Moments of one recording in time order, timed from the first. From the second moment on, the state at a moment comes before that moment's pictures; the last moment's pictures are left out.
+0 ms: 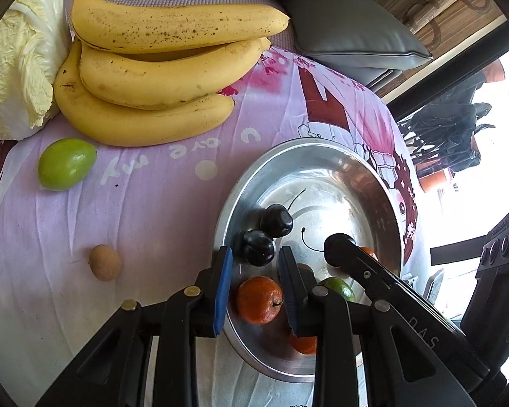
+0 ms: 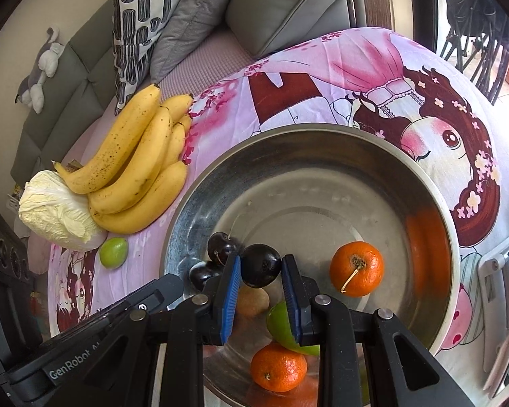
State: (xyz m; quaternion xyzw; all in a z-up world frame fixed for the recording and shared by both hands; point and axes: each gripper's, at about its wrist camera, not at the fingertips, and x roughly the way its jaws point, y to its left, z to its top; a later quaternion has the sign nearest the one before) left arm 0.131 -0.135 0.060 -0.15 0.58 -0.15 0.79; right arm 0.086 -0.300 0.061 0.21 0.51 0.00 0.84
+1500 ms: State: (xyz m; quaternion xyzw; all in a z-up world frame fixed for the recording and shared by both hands) left arm 0.106 -0.014 0.064 -0.14 0.58 0.00 0.80; right arm 0.079 -0.224 0.084 0.10 0.53 0.01 0.84
